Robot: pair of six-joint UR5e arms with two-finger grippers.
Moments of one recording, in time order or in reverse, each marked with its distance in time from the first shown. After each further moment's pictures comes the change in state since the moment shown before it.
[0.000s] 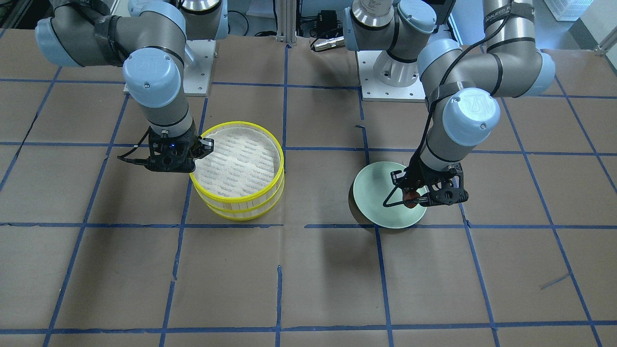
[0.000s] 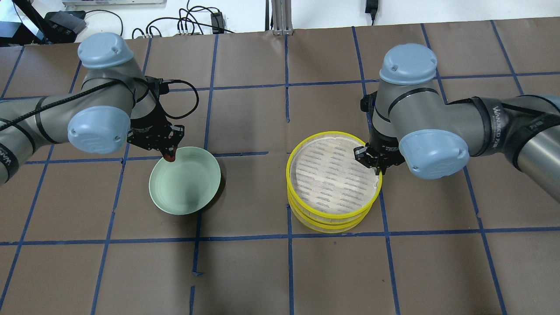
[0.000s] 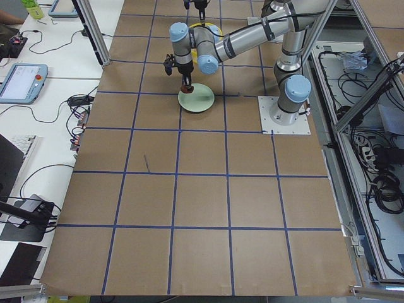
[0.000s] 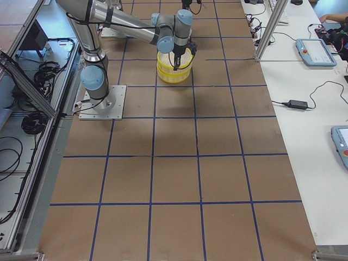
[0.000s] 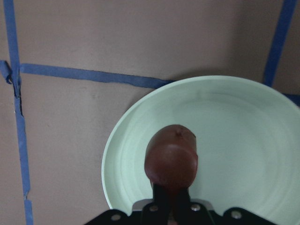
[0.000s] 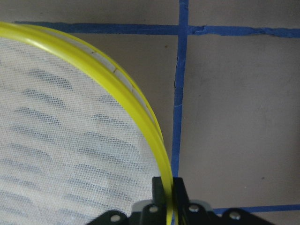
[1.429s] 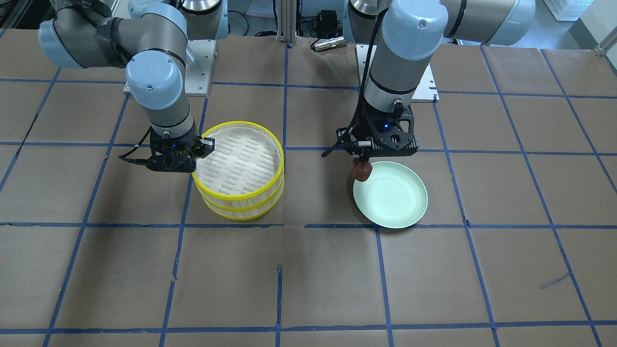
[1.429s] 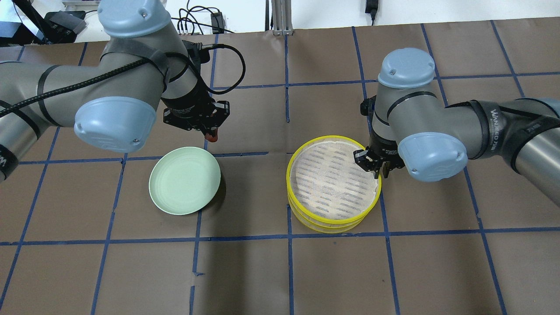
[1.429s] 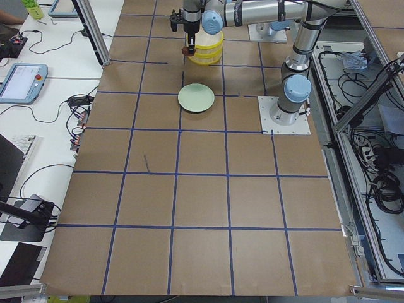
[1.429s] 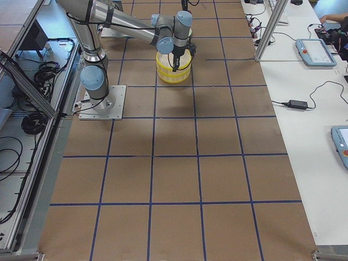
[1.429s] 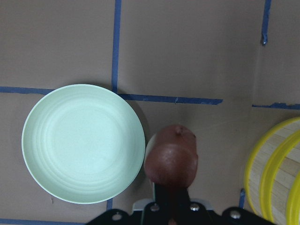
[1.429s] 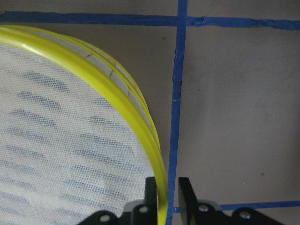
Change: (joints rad) left arm -0.213 0.103 0.094 -0.053 -0.060 -0.172; right arm 0.001 0.003 0.010 0.007 -0.010 0.001
